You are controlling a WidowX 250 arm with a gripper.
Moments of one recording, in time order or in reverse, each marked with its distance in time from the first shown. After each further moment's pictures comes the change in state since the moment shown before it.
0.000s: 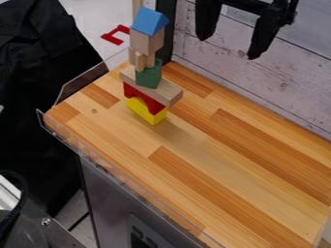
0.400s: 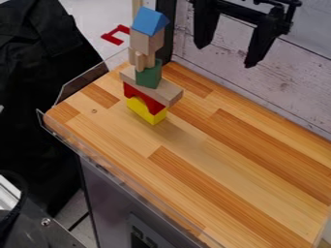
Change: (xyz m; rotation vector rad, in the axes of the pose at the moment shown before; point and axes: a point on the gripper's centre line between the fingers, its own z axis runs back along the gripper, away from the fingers) arm 0.003 0.010 -0.009 0.001 0.031 0.024
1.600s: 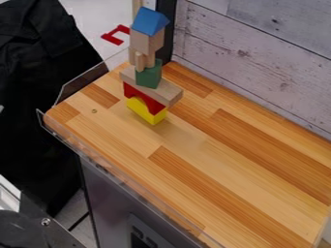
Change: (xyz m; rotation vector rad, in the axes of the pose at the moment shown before) arm 0.007 0.111 0.045 0.001 -0.074 0.211
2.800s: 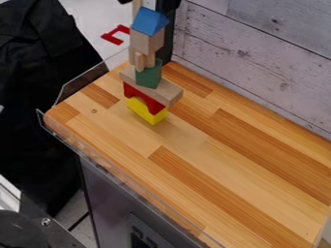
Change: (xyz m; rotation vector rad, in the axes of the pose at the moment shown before) arm -0.002 -0.011 -0.035 -0.029 0.163 -0.048
